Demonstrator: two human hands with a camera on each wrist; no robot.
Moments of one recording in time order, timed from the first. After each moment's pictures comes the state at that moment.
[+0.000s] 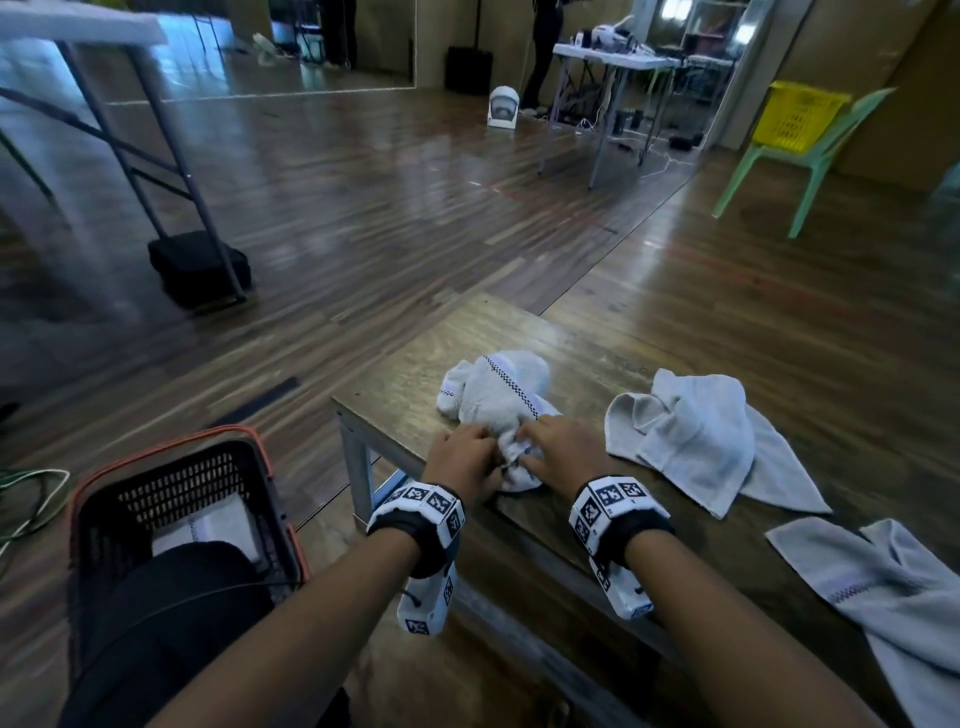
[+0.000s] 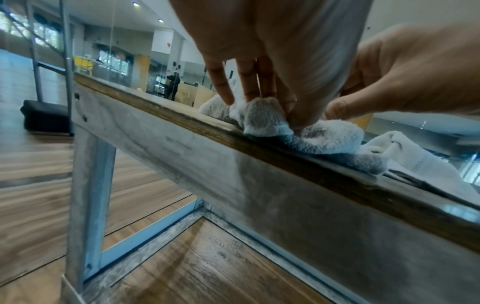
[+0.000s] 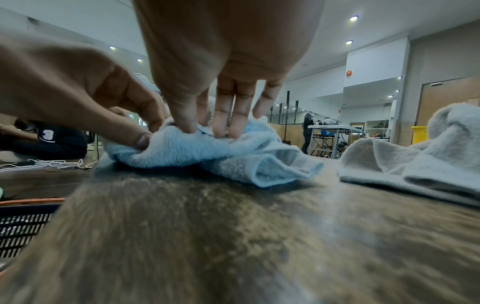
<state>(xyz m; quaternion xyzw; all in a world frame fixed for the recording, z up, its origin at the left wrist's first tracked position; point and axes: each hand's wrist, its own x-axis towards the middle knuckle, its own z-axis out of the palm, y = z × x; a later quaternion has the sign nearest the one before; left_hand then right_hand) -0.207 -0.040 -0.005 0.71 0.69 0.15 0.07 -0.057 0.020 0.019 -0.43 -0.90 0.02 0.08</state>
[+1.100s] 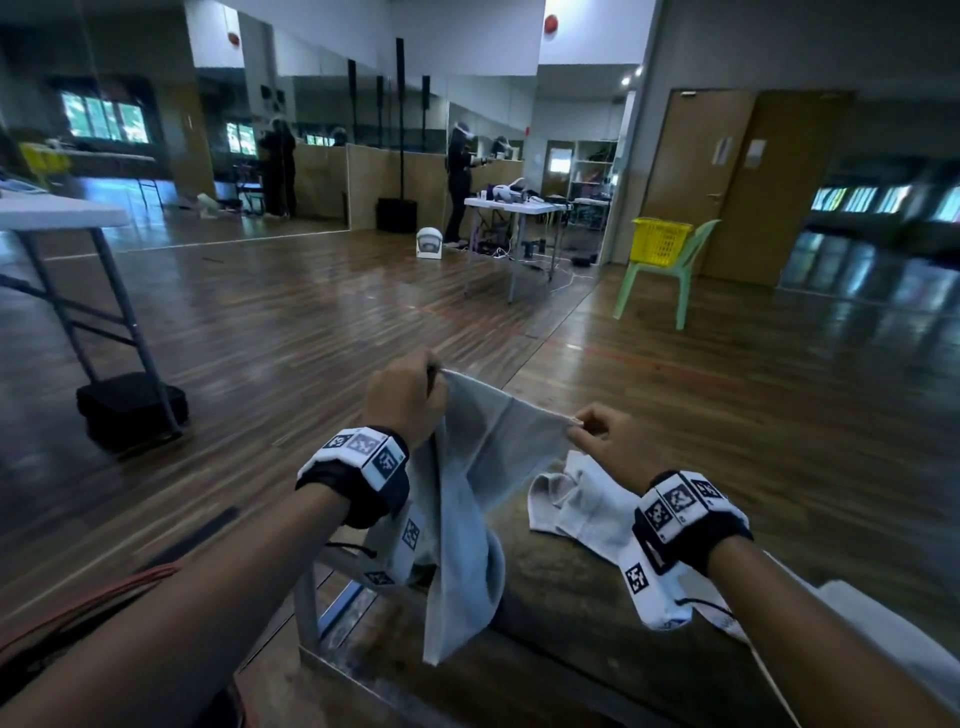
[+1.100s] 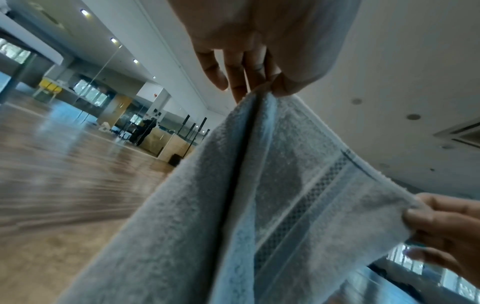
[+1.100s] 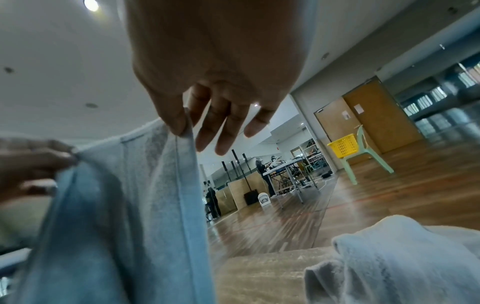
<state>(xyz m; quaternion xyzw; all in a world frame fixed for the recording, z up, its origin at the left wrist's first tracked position) -0.198 -0.045 0.209 0.65 0.62 0.43 -0.02 0.064 -0.007 0.181 -0.51 -0.75 0.22 0.36</state>
